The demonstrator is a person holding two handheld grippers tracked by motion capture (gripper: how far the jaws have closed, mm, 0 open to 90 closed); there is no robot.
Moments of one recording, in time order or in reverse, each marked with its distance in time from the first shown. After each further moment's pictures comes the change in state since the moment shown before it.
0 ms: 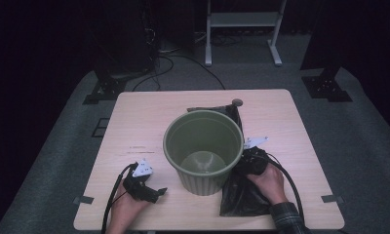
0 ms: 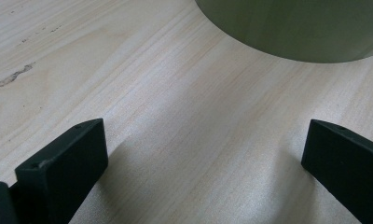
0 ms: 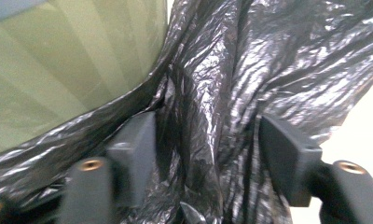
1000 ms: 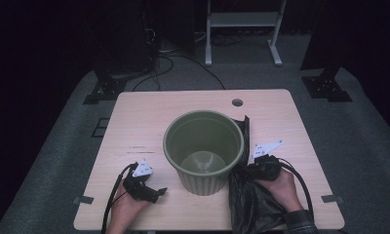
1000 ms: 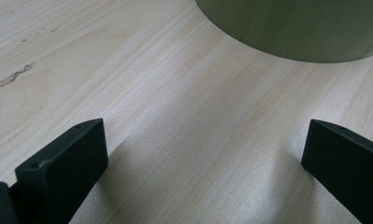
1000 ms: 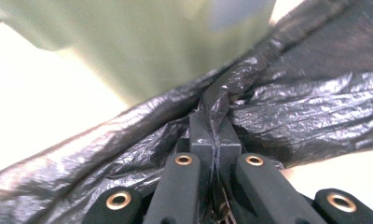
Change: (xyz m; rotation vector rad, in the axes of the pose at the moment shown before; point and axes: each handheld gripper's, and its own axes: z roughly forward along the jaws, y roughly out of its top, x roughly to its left) left arm 0.000 0.000 0.000 0.000 0.000 0.000; right arm 0.009 -0.012 -0.049 -0.064 0.289 -0.088
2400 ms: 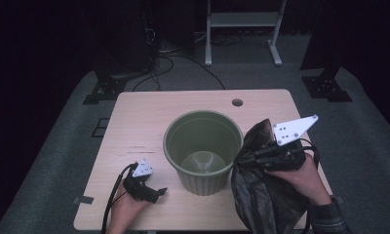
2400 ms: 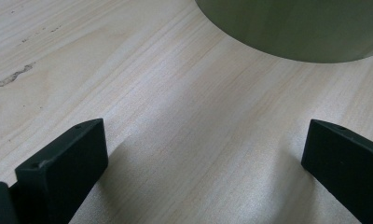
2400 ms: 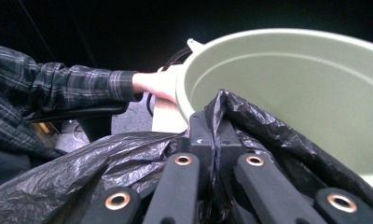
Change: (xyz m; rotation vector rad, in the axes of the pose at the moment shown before) left arm 0.000 0.000 0.000 0.000 0.000 0.000; right arm 0.060 0.097 -0.108 -0.231 0.292 -0.266
